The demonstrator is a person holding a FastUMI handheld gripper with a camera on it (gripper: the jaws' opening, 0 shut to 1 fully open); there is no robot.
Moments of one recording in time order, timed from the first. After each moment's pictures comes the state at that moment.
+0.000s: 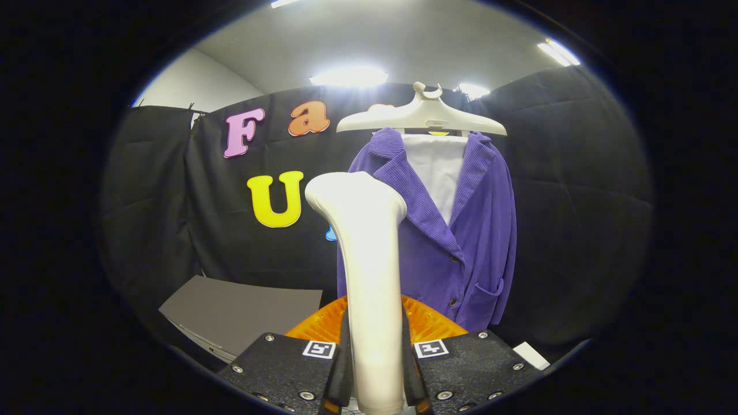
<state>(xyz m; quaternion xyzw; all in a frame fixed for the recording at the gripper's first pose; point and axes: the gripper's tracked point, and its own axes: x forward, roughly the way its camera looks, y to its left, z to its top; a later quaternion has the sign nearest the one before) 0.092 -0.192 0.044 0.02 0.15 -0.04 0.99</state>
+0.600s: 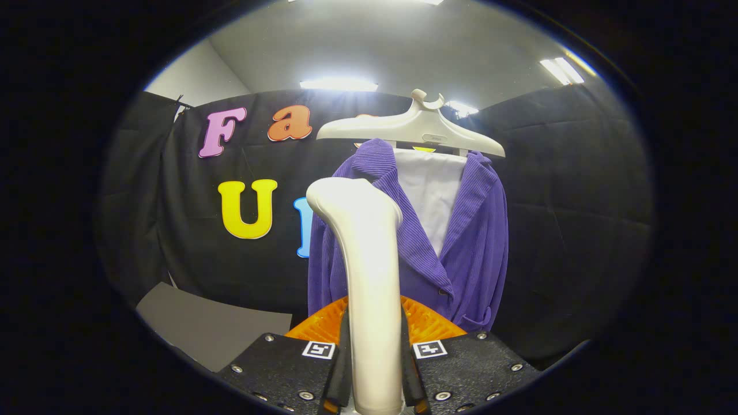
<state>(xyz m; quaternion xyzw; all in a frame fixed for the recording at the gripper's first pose) 0.156 -0.215 0.052 -0.01 0.12 -0.10 0.99</state>
